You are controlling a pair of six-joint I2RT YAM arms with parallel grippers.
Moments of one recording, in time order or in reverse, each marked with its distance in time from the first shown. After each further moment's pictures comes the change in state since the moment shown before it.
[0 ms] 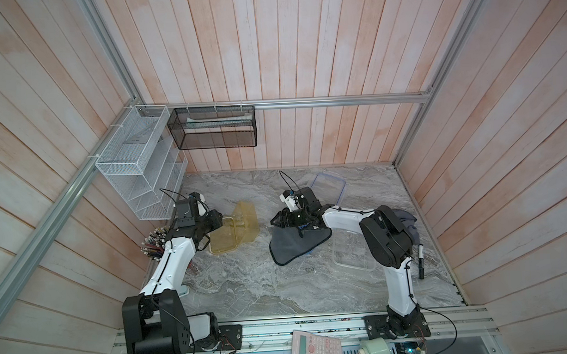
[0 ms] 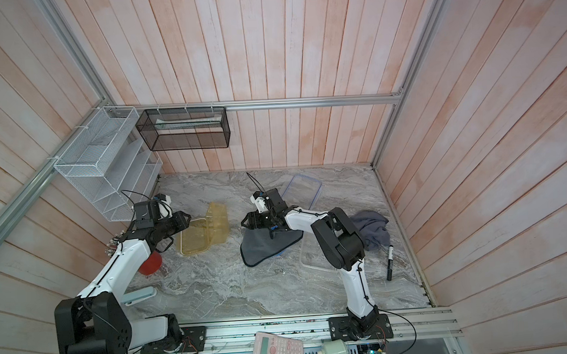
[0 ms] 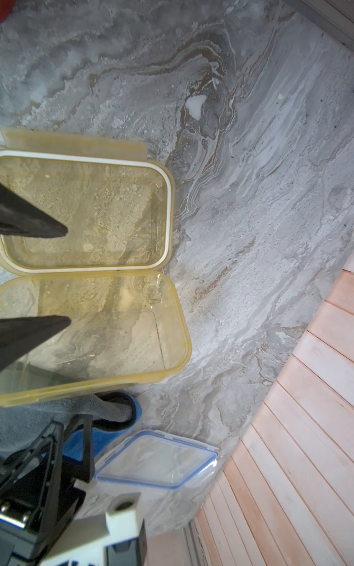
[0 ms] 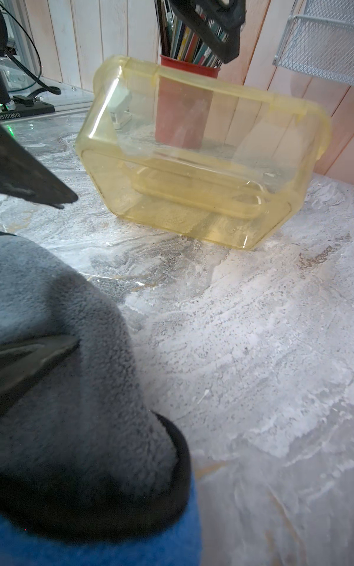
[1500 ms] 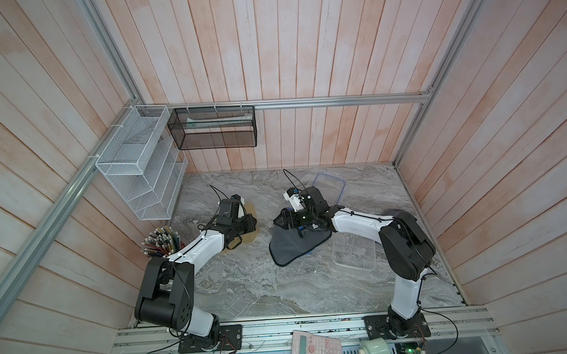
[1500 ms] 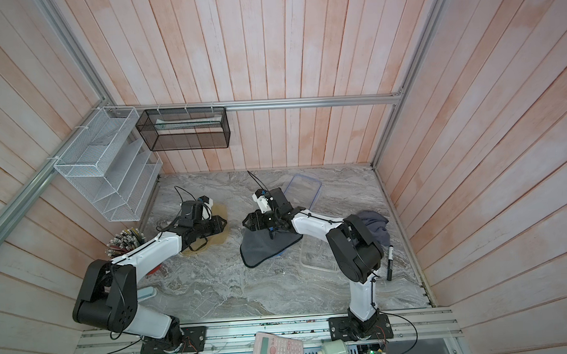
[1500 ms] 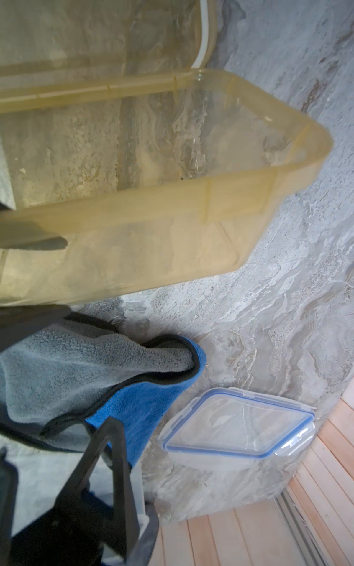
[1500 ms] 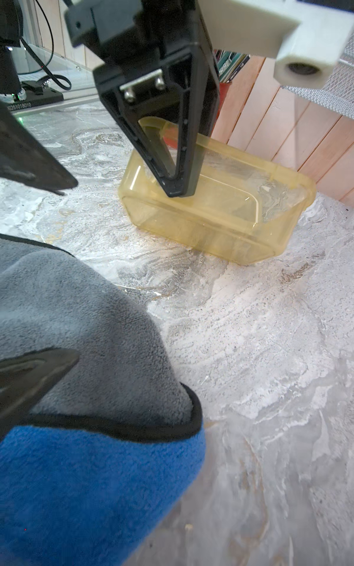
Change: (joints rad) left arm -0.355 0.218 -0.008 0.176 -0.062 -0.095; right arm 0.011 -0.211 -0.132 -0.031 0.099 -0.076
